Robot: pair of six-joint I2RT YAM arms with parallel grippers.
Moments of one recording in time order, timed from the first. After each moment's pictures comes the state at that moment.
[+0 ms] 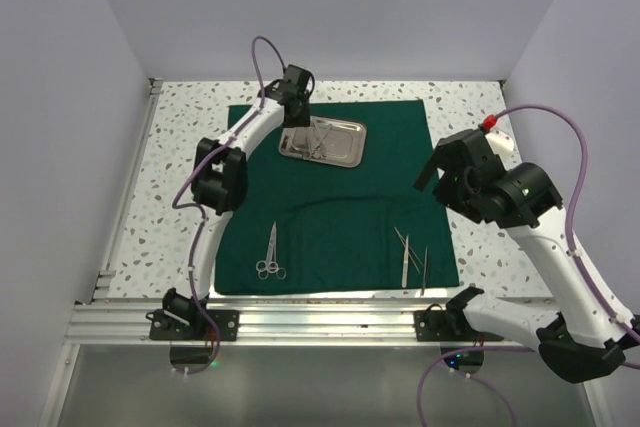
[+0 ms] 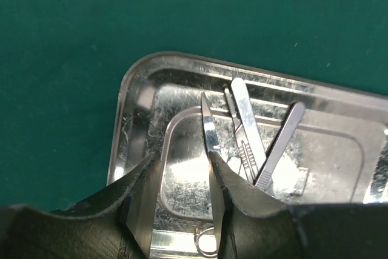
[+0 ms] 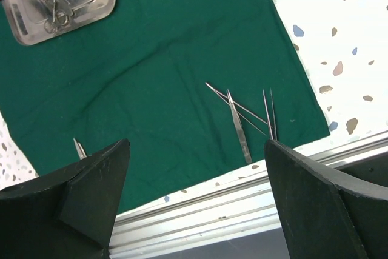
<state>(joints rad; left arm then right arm) -0.40 2.48 2.26 -0.68 -0.17 -0.40 0.57 1.07 1.46 -1.37 0.45 1.00</state>
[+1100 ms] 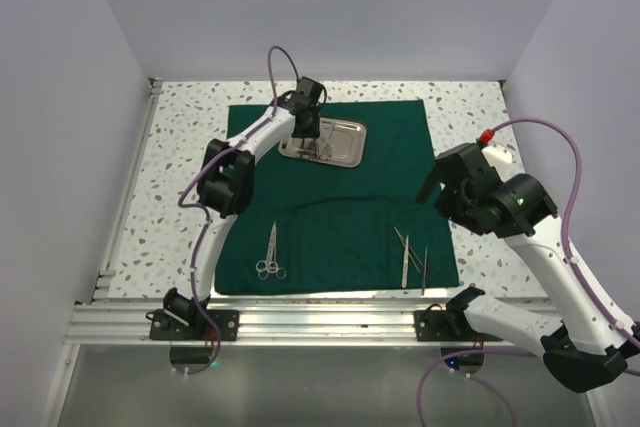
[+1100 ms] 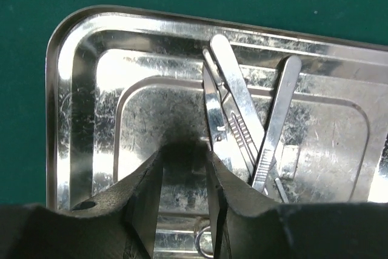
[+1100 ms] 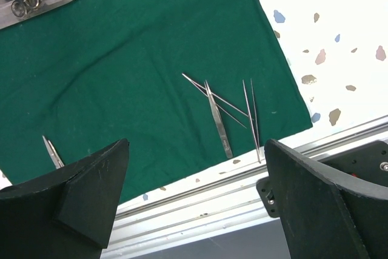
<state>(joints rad) -0.46 2.48 2.16 -0.62 -0.17 -0.38 0.57 1.02 1.34 -1.37 0.45 1.00</state>
